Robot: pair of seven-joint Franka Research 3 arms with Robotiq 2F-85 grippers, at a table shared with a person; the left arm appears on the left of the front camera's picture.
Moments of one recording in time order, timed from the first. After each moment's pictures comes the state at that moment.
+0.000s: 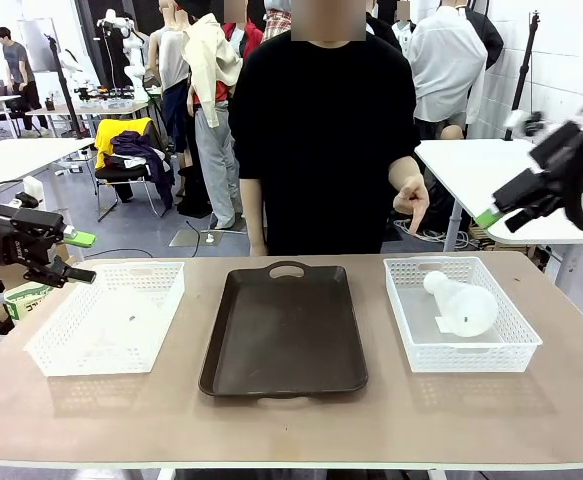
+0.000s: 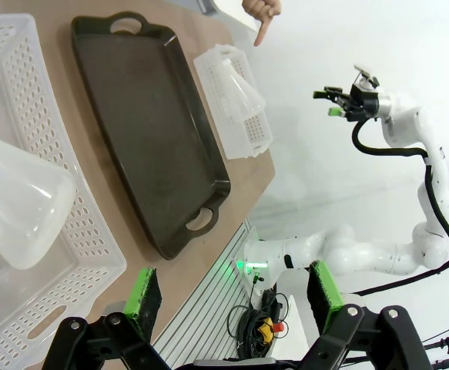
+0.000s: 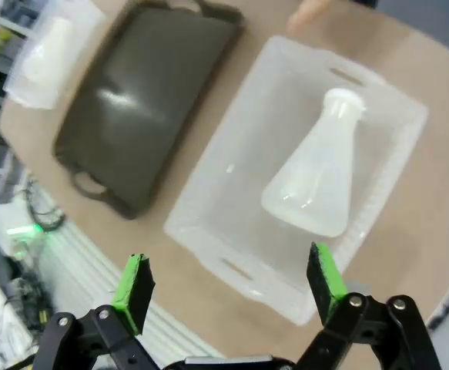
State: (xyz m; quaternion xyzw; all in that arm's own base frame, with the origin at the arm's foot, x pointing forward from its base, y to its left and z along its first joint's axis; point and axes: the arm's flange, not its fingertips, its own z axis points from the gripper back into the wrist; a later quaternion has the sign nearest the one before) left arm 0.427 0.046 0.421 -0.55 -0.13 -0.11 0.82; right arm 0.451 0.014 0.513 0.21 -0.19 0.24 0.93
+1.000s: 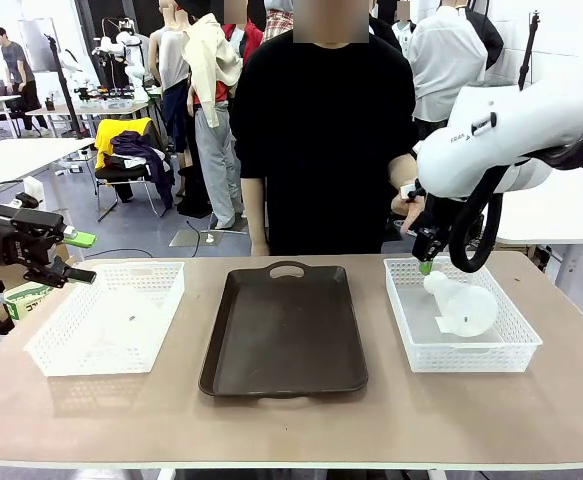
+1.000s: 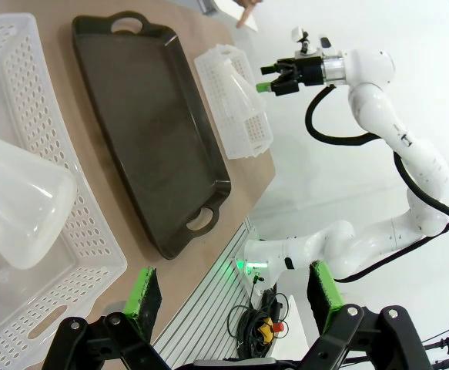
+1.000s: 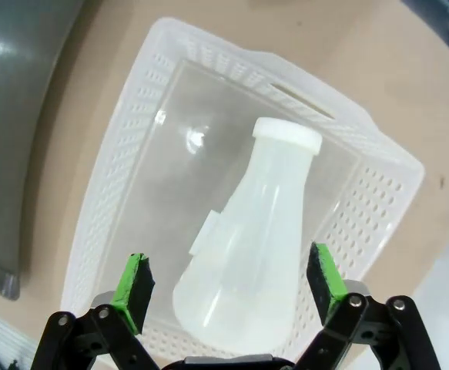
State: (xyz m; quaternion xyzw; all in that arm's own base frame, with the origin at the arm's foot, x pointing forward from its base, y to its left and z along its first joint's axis) left arm 0.427 0.046 0.420 -0.55 -0.13 -0.11 0.82; right arm 0.566 0.115 0.402 0.00 -0.08 0.25 0.97
